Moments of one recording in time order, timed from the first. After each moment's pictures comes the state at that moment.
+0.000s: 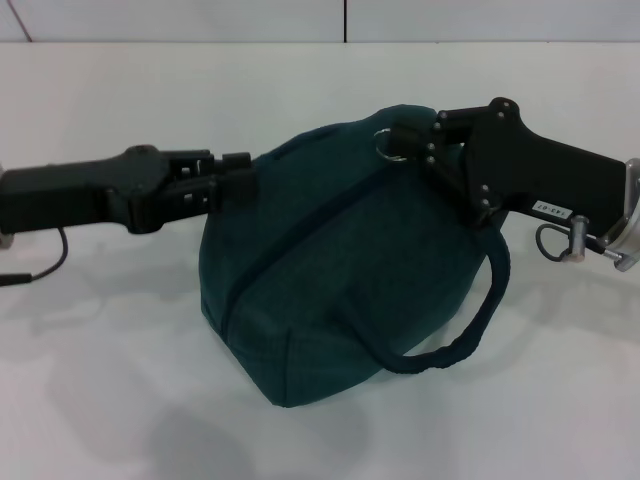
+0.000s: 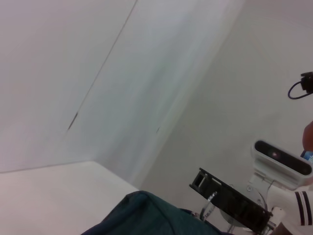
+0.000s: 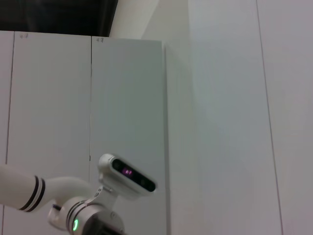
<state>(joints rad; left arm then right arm) -0.50 -1.99 0.71 0.66 1.78 1.87 -1.67 0.51 2.02 -1.52 -0.53 -0.89 -1.50 0.91</state>
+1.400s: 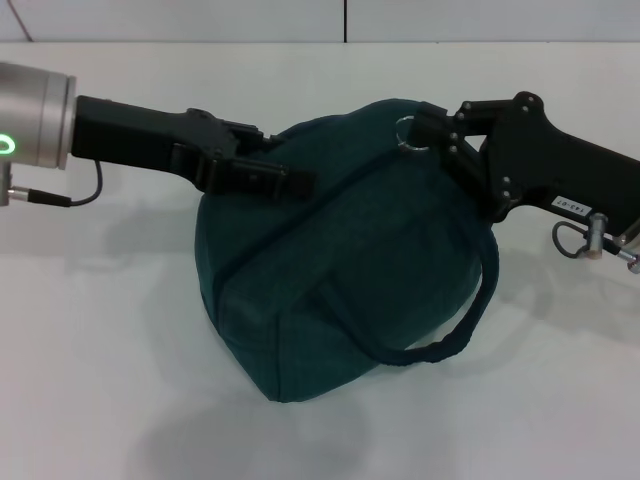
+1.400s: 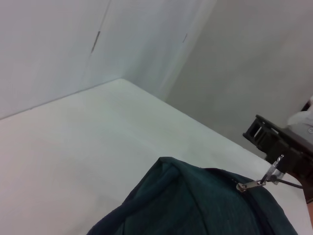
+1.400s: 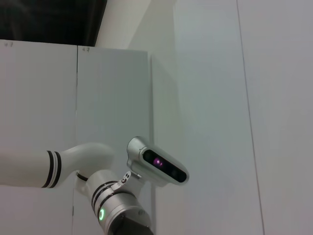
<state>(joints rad) -0.67 -2.02 0.78 0.89 2.04 1.77 -1.90 0.48 2.02 -1.50 -0.52 -0.86 -1.51 0.88</state>
